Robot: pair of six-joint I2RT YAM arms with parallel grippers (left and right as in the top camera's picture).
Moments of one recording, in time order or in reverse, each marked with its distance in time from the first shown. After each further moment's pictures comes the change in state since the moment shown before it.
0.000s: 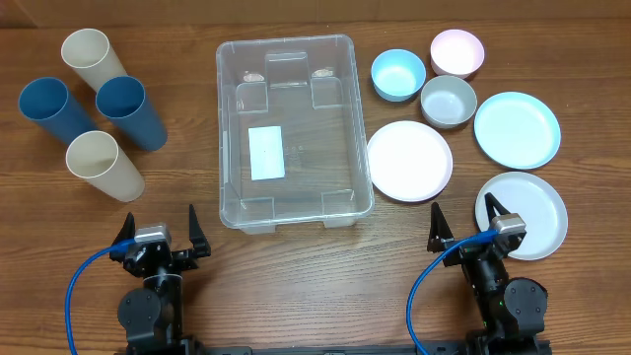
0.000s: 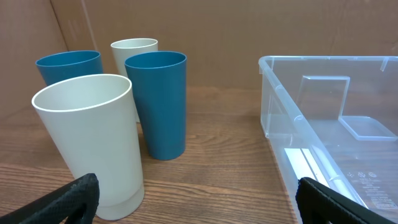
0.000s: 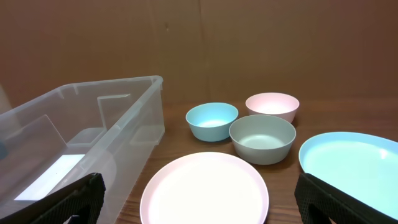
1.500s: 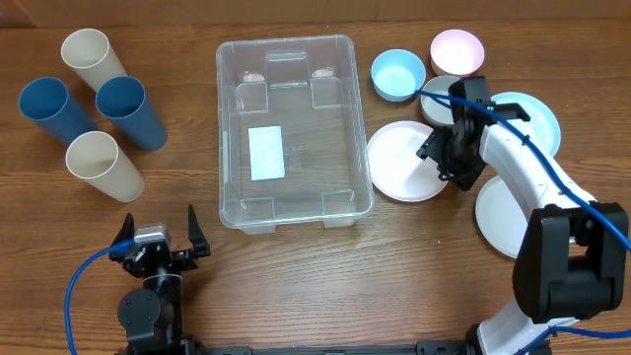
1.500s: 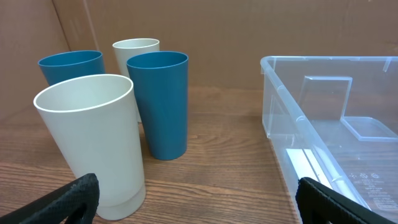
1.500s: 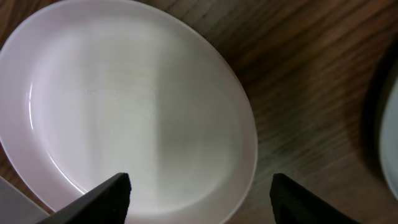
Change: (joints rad) left arm 0.000 -0.001 -0.001 0.001 -0.006 0.000; right arm -0.006 1.805 1.257 -0.854 0.087 0.640
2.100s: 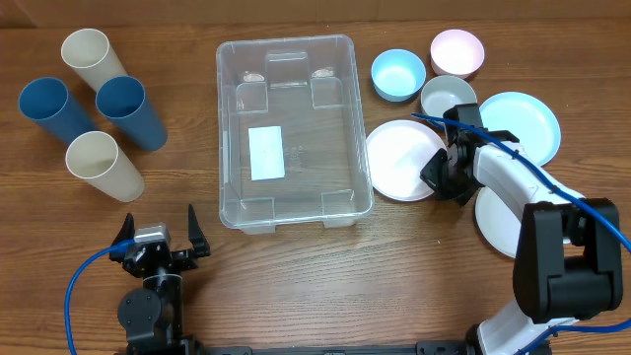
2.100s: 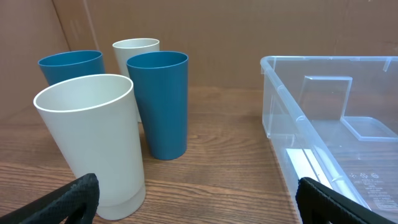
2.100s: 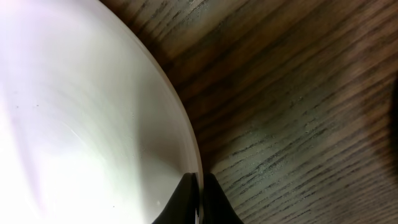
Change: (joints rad) left arm 0.000 0.000 0.000 0.000 0.000 0.000; right arm 0.000 0.001 -0.185 0.161 0.013 0.029
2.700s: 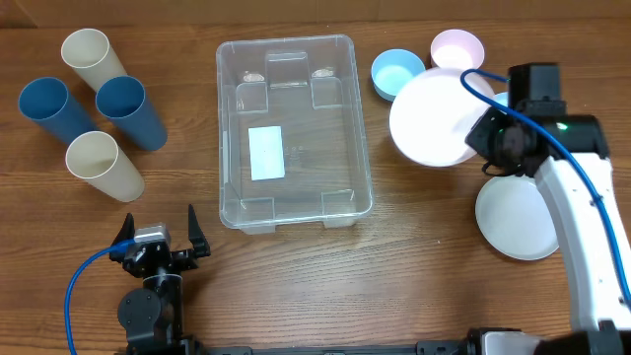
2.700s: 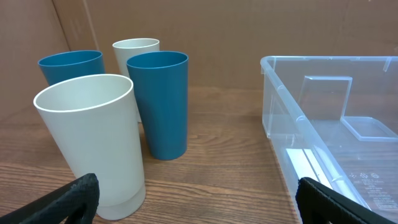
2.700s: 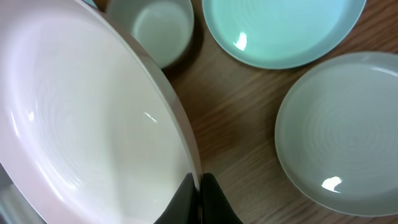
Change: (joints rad) left arm 0.000 0.000 0.000 0.000 0.000 0.000; right arm -0.077 -0.353 0.292 -0.307 0.071 -0.167
